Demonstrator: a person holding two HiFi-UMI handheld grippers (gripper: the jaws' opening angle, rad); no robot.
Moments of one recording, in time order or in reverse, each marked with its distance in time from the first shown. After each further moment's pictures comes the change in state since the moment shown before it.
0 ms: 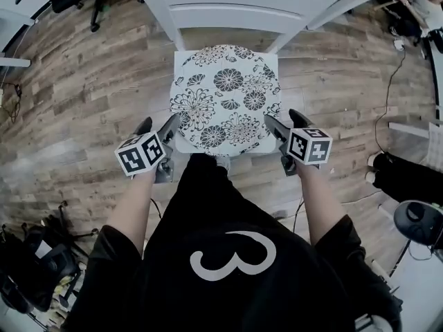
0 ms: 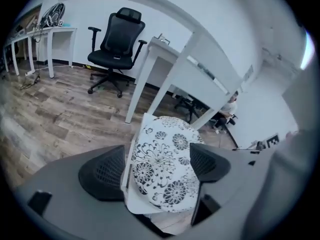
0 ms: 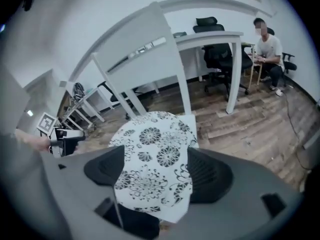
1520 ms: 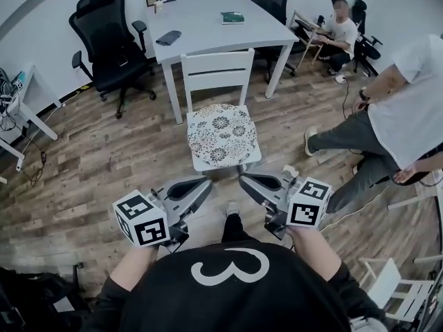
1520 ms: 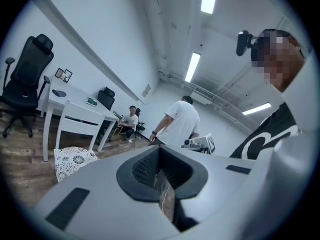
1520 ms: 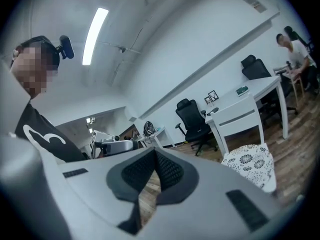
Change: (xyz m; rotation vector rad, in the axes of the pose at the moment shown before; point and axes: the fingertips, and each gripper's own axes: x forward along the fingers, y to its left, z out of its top) left arm -0.506 -0.221 -0.081 0.480 -0.196 -0.962; right arm -0.399 0.424 -0.077 -0.163 -0.516 0.571
